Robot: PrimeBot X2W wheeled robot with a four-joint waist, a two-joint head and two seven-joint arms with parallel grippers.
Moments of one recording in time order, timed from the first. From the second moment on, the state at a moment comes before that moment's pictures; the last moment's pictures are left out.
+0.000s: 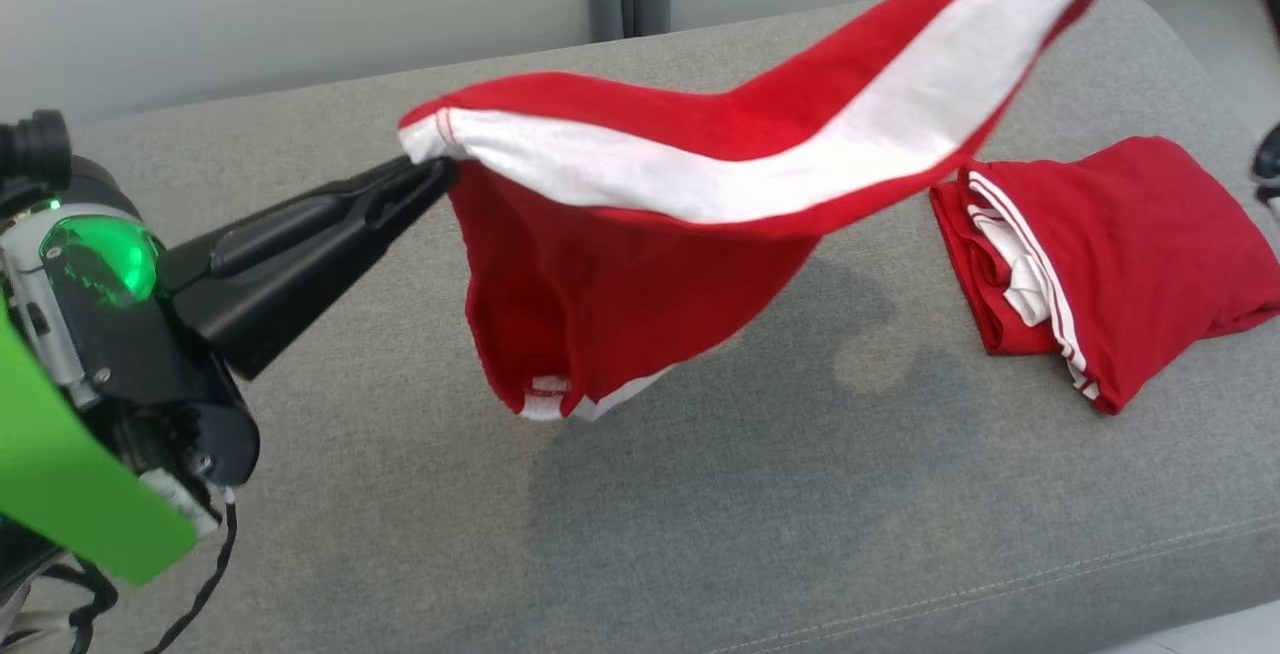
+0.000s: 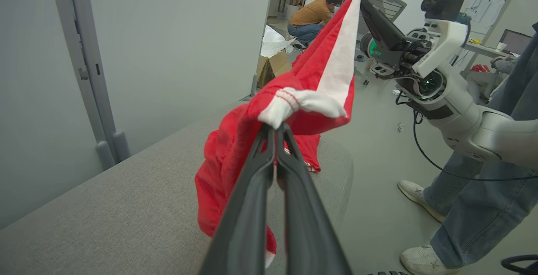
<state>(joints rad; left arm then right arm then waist) -0.49 0.62 -0.28 -0.60 -1.33 -0.09 0.54 -0.56 -0.74 0.42 -0.41 1.06 0.00 -0.13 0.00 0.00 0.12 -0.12</state>
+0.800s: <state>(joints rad) -0.93 0.63 -0.26 -0.30 -1.18 0.10 0.59 -1.01 -0.62 0.29 -0.25 1.20 -0.13 0.04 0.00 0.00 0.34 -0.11</state>
